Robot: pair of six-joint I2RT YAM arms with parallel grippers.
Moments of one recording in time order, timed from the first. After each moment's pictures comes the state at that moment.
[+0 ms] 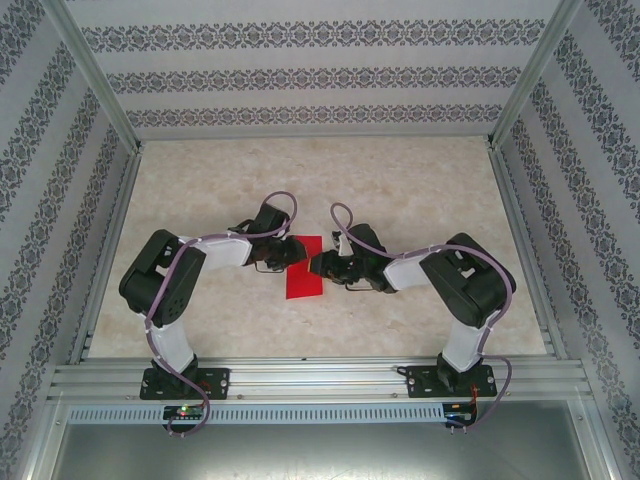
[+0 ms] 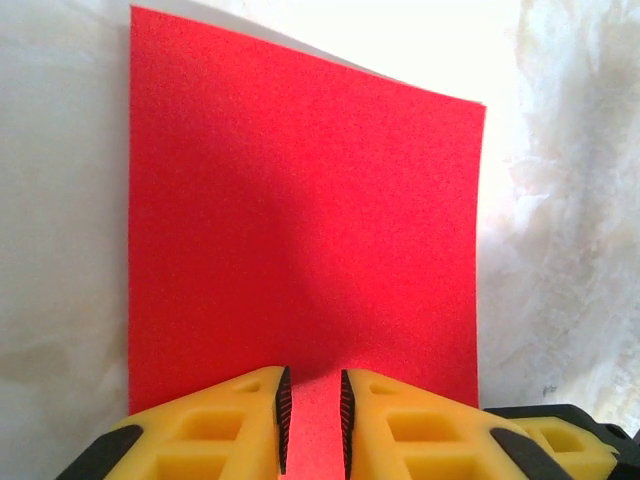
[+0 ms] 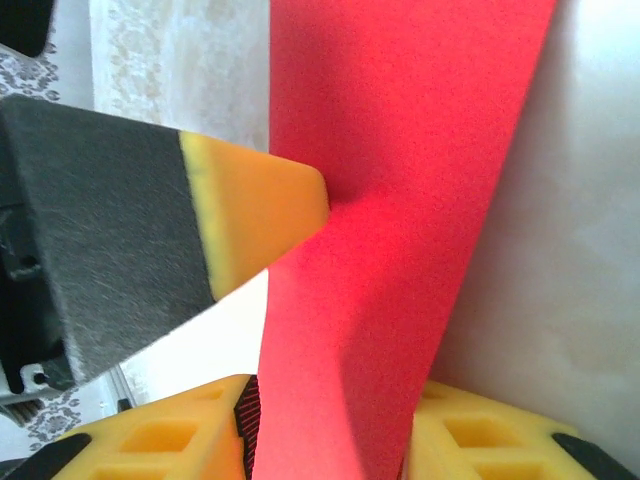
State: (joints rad) left arm -0.48 1.81 0.96 -0.15 0.33 -0.81; right arm 0.61 1.79 0.68 0.41 -0.56 0.92
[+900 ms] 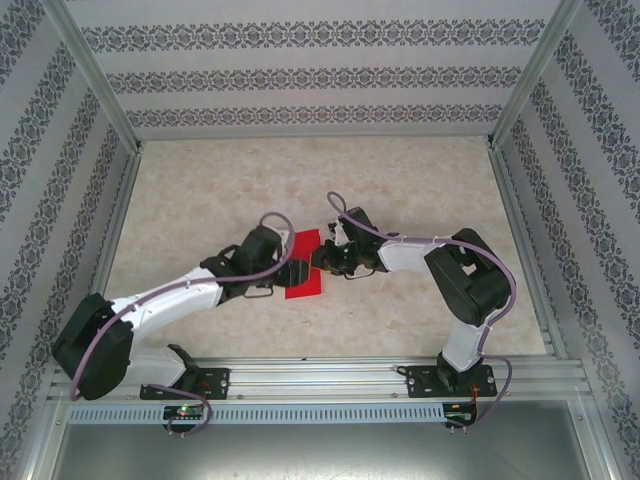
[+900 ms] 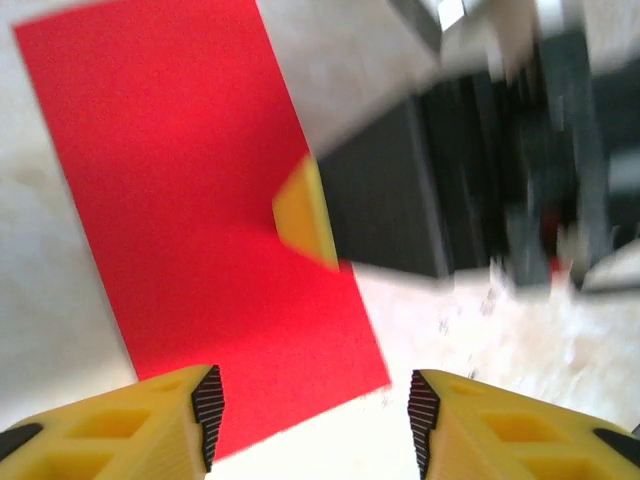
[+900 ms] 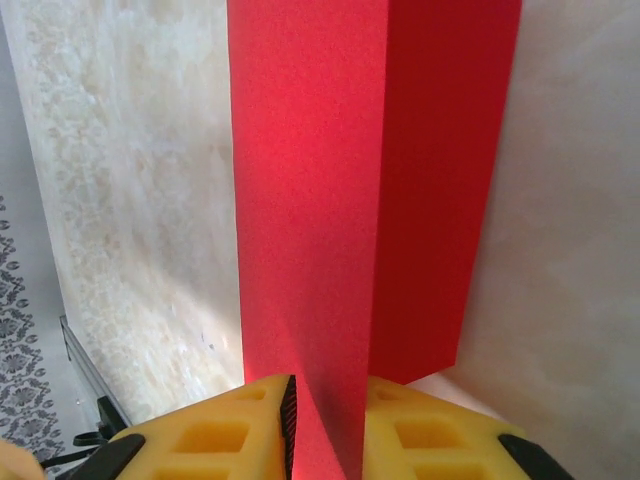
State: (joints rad) left arm -0.73 1.29 0.71 -0.25 0.10 -0.55; right arm 0.58 1.81 0.91 -0.01 -0.57 0.84
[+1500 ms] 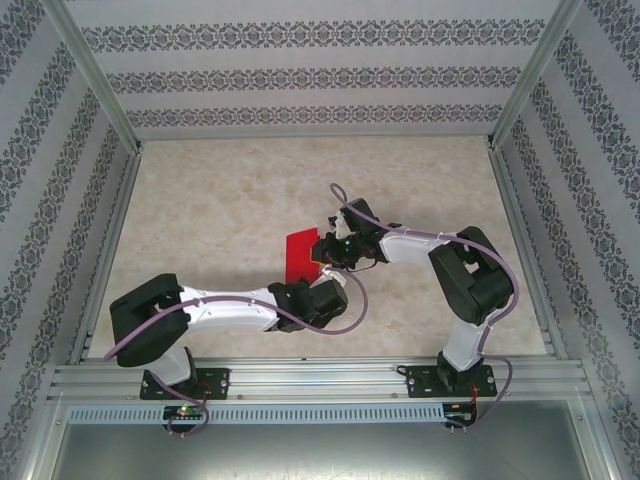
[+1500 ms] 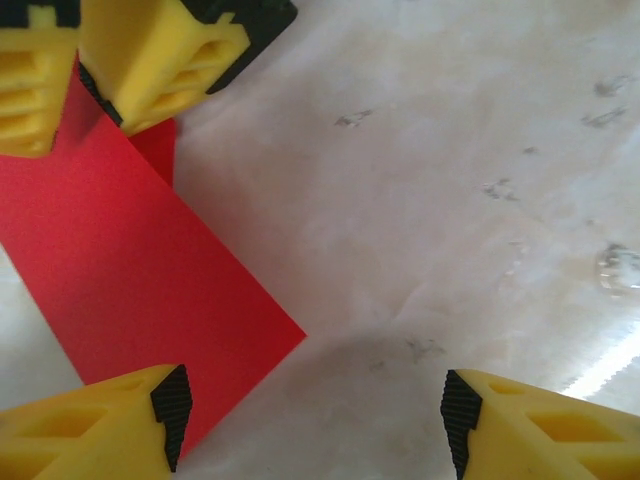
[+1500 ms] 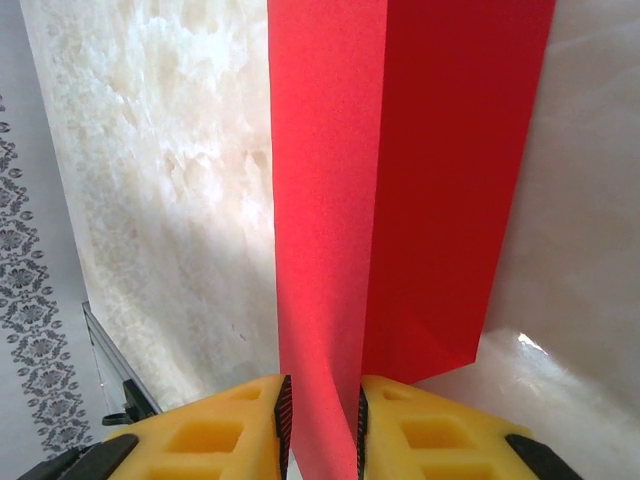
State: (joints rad) left arm -1.14 1.62 0.90 -0.39 -0.44 -0.32; right arm 0.56 1.81 0.97 -0.10 -0.63 0.82
